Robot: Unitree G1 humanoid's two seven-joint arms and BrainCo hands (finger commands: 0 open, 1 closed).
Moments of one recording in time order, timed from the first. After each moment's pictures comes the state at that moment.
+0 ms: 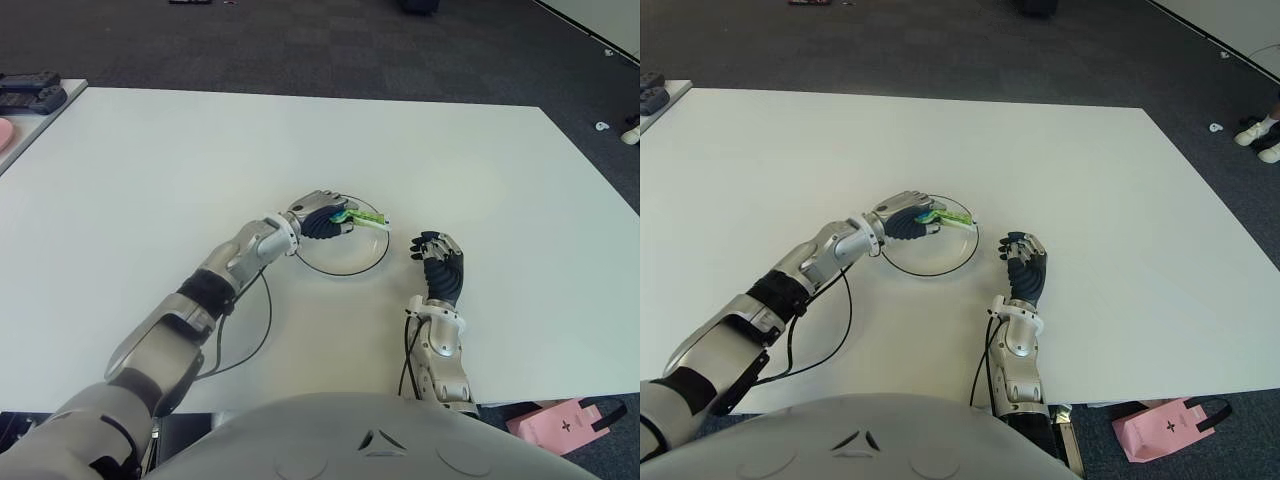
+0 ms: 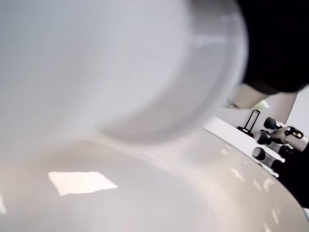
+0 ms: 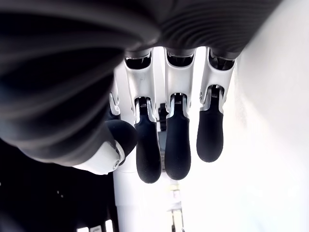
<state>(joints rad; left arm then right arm) -0.46 0.26 -0.51 0.60 0.67 -0.46 -0.05 0.27 0.05 0.06 0.06 0.06 -0.22 -0.36</state>
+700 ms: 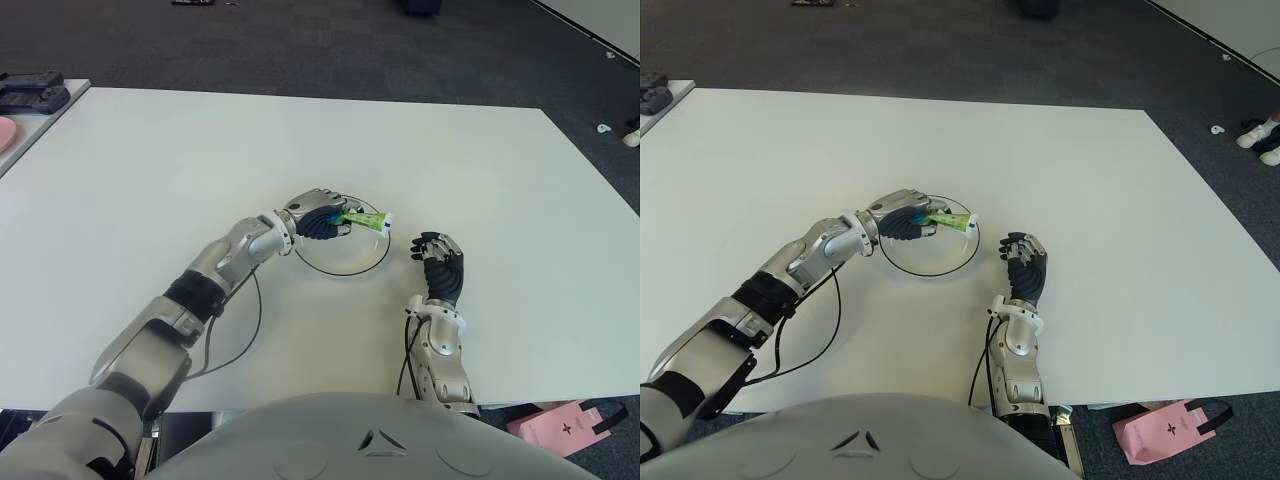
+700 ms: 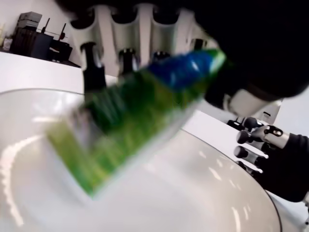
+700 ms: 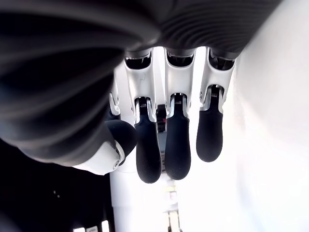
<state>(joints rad) -0.43 0.33 -0.50 0.45 0.63 -0.51 -0.12 0.27 0.05 0.06 0.04 0.05 -0.18 -0.38</state>
